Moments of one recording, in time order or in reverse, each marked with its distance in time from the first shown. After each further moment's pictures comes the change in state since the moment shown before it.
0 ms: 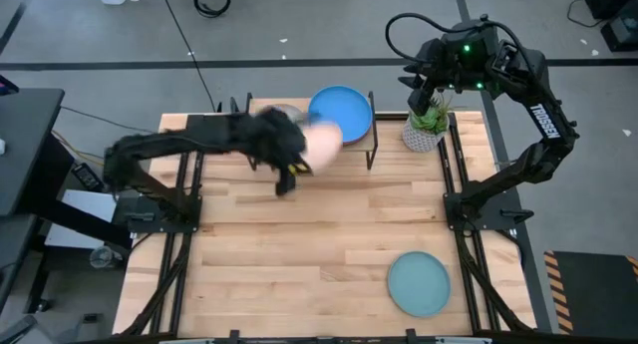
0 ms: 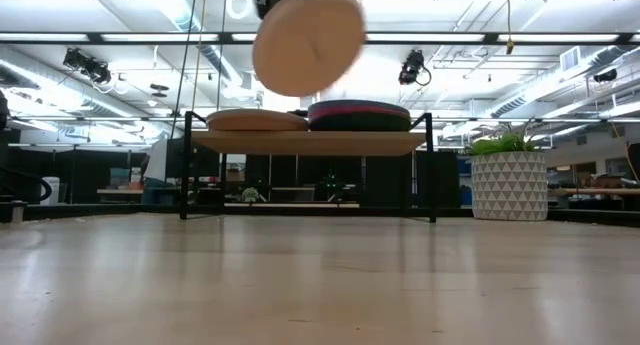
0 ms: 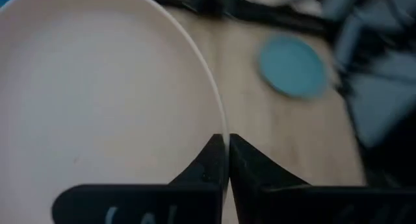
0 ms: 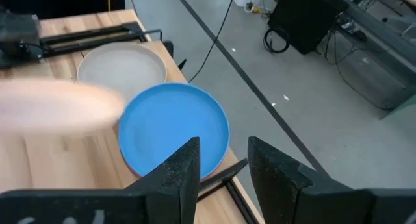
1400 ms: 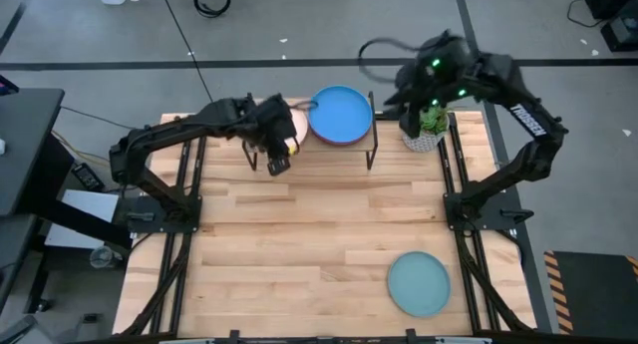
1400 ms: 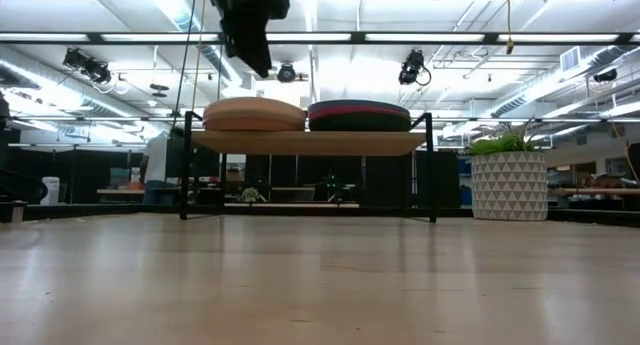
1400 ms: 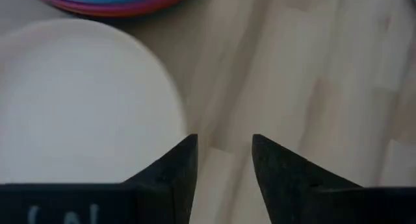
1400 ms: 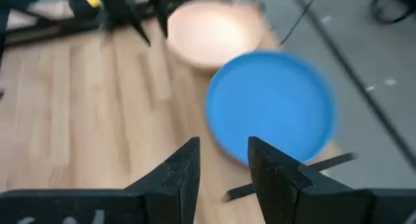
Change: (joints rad) left arm 0.199 0.050 0.001 -0.295 -0.182 0.079; right arm 0.041 0.032 -0.105 -0.038 -0.298 0.024
